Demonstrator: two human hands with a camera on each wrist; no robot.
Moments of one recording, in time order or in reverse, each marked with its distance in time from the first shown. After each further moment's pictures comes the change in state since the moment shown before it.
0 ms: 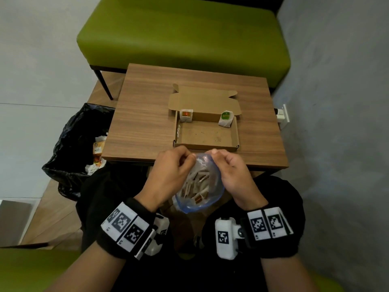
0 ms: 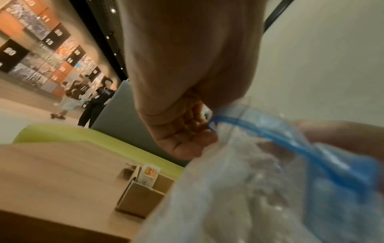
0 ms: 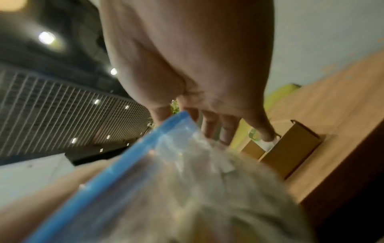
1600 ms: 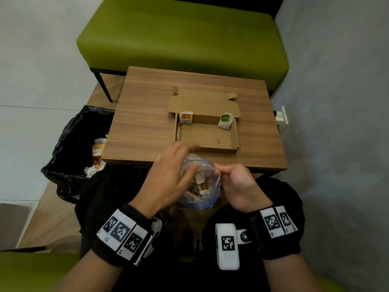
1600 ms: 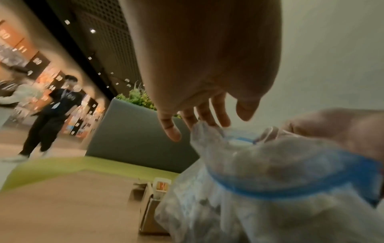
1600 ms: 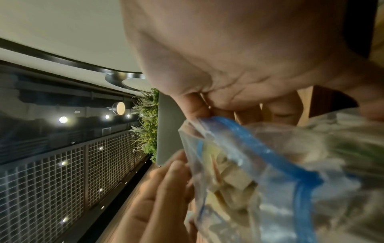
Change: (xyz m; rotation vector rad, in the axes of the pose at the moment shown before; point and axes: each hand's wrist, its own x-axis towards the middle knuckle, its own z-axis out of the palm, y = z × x) left_hand -0.010 -0.004 -0.003 0.191 -0.017 0.185; right_hand -0.008 -0.015 -0.001 0.185 0.053 0.506
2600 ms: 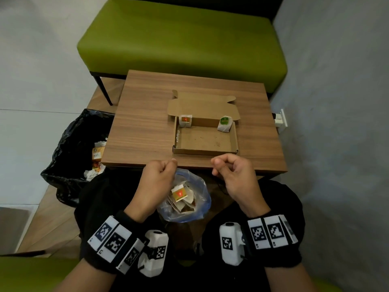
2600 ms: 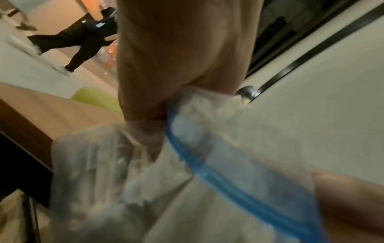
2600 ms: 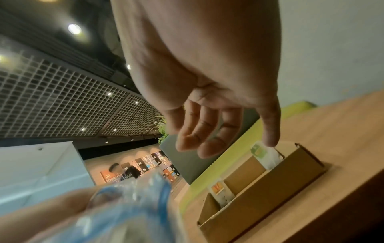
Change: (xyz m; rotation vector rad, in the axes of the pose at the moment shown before) left_hand -0.004 -0.012 0.001 -0.584 0.103 -0.525; right_hand 0.005 0.005 -0.006 -0.471 0.177 -0.651
